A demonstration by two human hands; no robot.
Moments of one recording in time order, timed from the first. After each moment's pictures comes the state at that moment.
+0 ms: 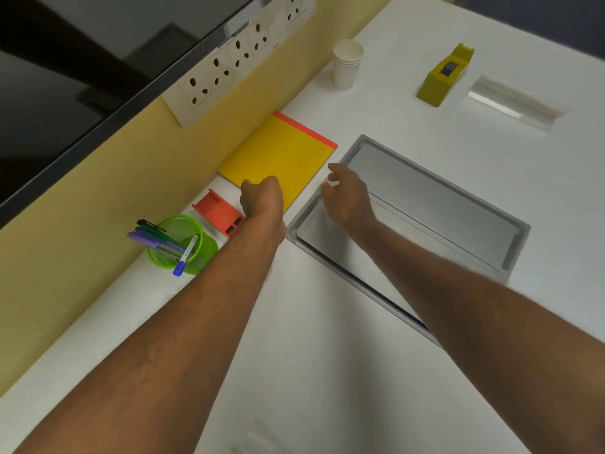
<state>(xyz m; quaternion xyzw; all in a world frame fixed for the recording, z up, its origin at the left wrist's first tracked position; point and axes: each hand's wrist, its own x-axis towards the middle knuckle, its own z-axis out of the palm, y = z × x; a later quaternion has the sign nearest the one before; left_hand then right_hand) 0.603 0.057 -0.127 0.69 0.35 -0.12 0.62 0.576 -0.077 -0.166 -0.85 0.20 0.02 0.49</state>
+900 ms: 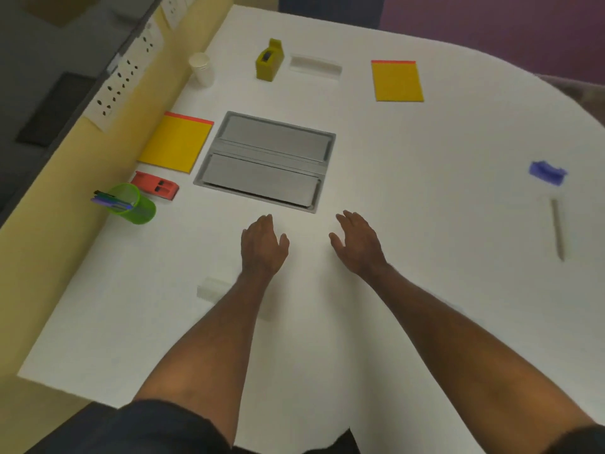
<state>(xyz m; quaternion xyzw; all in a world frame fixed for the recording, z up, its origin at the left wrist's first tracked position) 0.216 0.027 -0.052 0.95 -0.24 -0.15 0.14 0.088 -0.158 -0.048 -0.94 0.26 0.05 0.21</state>
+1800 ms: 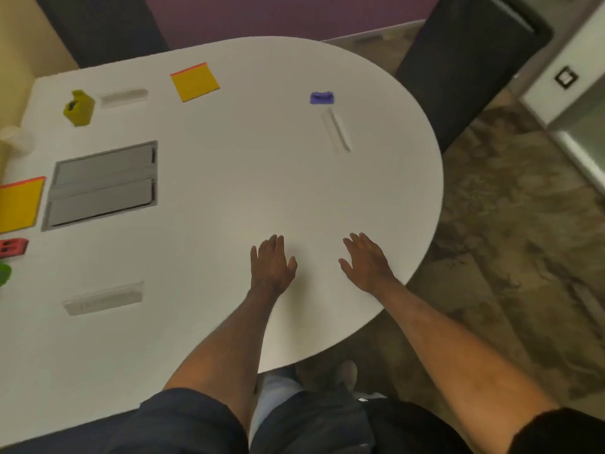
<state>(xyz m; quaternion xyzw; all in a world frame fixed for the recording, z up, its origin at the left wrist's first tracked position) -0.244 -0.093 -0.022 0.85 -0.50 -0.17 0.00 -0.451 -0.206 -0.029 -0.86 0.45 0.12 0.20</state>
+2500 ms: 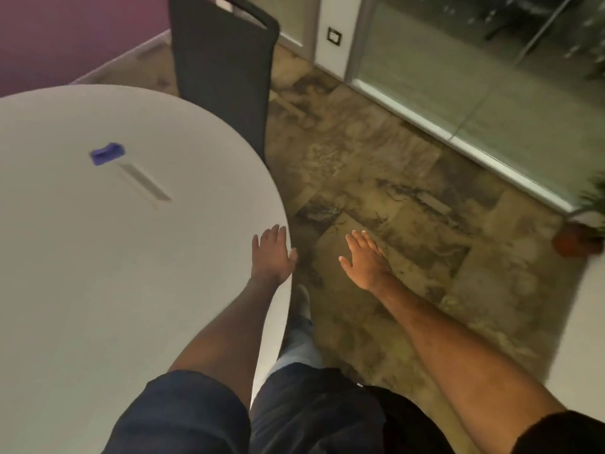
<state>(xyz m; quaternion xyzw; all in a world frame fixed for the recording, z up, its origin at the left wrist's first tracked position) -0.505 -0.338 -0.029 0.61 -0.77 -0.18 -0.06 -0.735 -0.292 -0.023 -0.64 0.73 0.09 0.22</state>
